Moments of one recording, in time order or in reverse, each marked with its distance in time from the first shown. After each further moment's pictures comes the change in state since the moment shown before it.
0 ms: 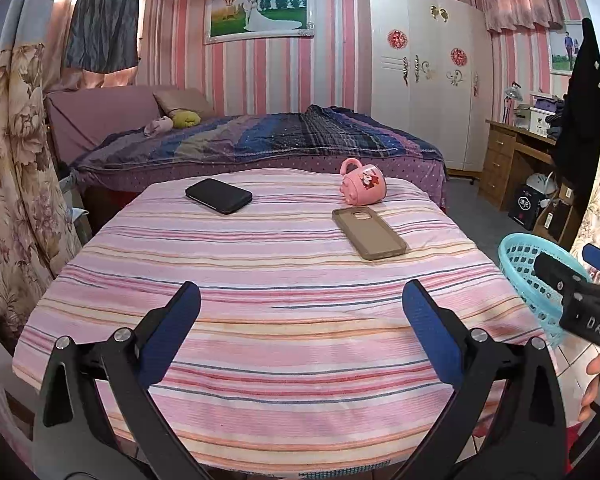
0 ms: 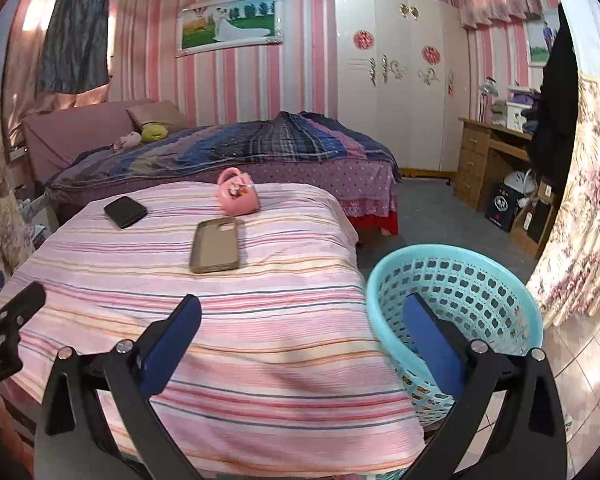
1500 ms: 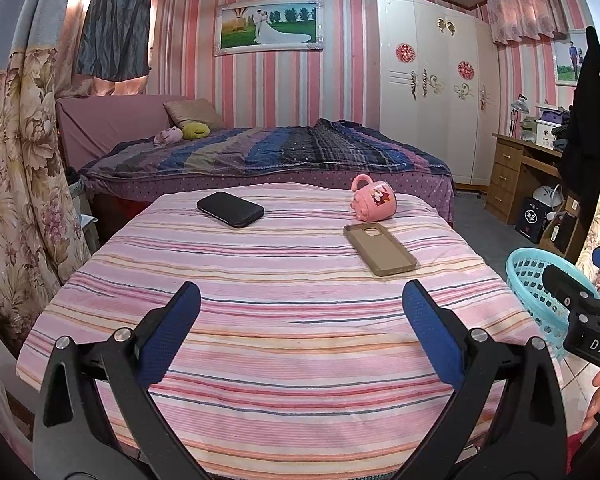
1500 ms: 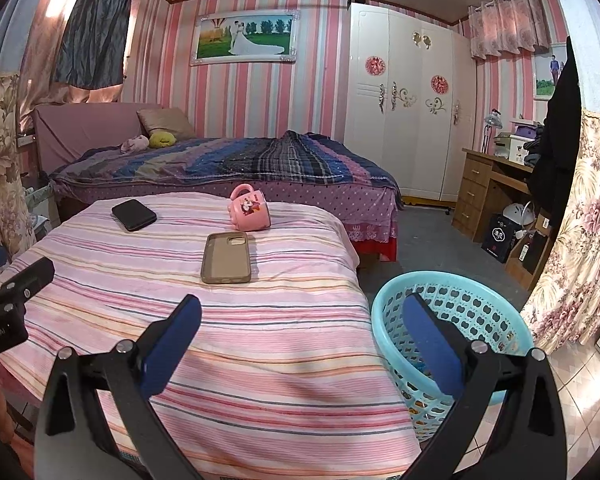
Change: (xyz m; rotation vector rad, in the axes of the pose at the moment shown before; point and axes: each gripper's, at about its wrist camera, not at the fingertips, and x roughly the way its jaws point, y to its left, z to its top) left arm -0.003 0.008 0.007 -0.020 -0.052 0.025; right arm -0.017 0.017 0.001 -0.058 -0.062 -0.014
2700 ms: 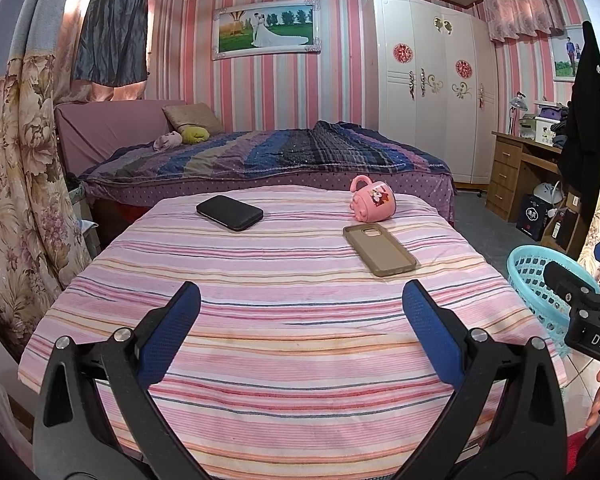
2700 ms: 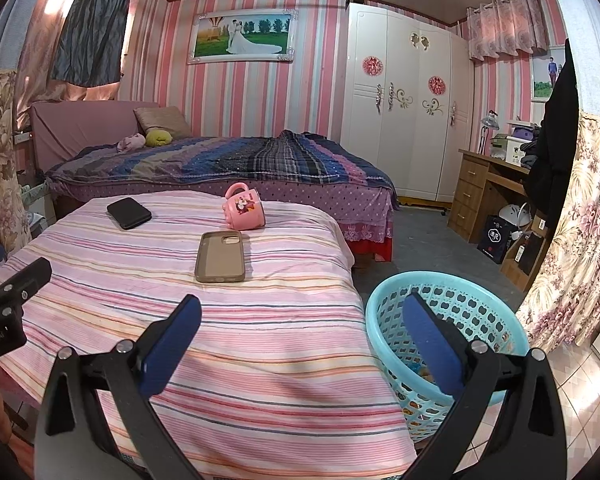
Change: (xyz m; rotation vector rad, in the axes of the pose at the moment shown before) left arm 0.003 0.000 0.000 0.014 -0.006 0.001; right arm -0.001 -0.006 0.001 0.001 -0.001 -0.006
